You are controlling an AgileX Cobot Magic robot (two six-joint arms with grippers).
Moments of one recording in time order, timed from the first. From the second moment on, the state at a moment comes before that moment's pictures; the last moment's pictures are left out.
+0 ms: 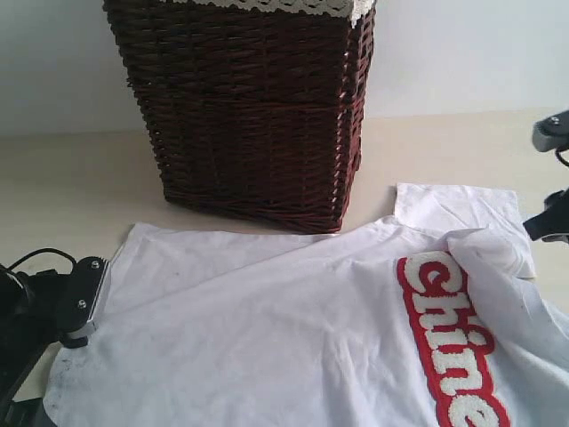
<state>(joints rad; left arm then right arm) -0.21 1.74 -0.69 -0.35 0.66 1.55 -0.12 1.64 -0.85 0.20 0.40 -0.59</state>
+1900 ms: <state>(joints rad) -0.21 1.74 -0.69 -0.35 0.66 1.55 -0.19 2.23 -1.21 1.67 0.44 -1.85</state>
